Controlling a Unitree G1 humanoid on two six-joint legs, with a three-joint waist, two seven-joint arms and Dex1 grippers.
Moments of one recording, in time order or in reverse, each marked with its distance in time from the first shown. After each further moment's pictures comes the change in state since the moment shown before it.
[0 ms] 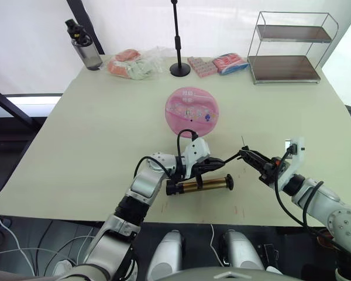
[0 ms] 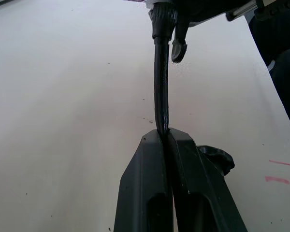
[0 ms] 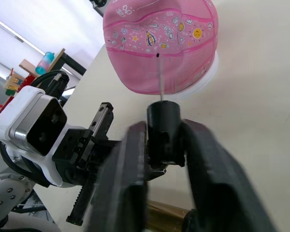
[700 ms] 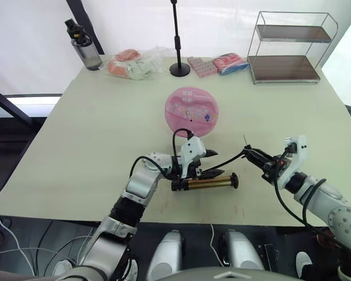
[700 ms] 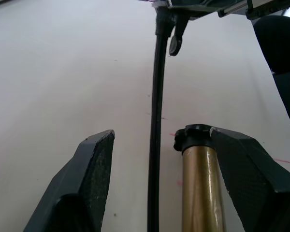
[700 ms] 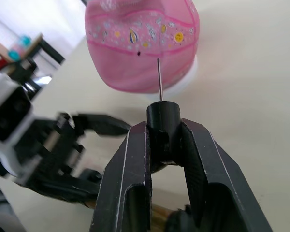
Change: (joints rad) left arm 0.034 0.060 0.063 -0.080 -0.054 0.029 -0.007; right arm -0.020 -0.070 0.034 -0.007 -0.174 -0.023 0.046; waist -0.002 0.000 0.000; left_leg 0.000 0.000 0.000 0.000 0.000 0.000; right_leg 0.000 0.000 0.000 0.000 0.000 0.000
